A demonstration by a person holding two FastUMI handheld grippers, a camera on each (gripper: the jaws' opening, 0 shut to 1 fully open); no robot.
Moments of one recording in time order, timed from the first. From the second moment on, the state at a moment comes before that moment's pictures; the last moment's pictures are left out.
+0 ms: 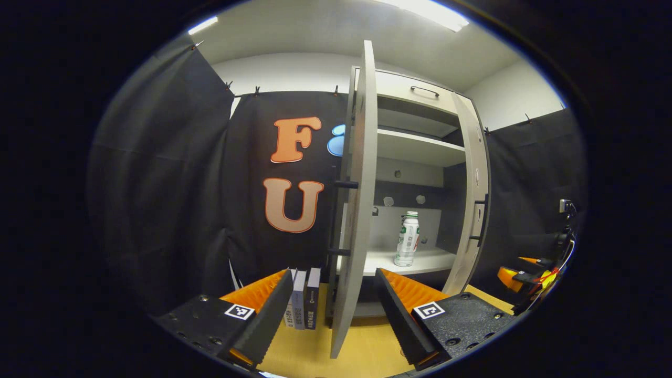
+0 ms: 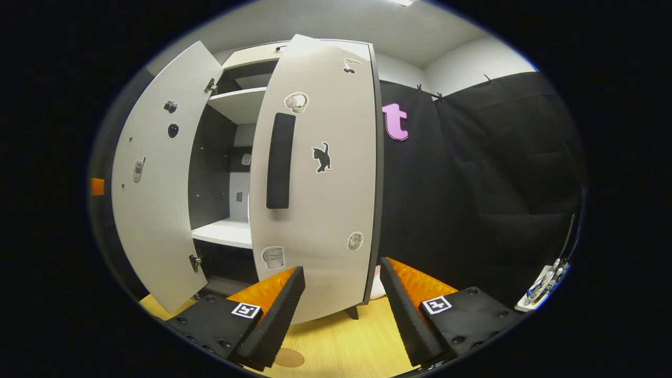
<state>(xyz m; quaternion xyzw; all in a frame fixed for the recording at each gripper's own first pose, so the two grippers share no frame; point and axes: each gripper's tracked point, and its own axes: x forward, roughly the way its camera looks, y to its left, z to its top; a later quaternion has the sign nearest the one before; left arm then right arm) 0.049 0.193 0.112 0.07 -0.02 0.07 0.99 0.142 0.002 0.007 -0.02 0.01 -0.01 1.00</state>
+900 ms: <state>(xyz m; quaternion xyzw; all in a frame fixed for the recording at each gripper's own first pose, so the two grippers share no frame) 0.123 0.291 0.050 0.10 0.00 0.14 0.98 0.137 -0.018 0.016 -0.03 0.01 -0.03 1.00</state>
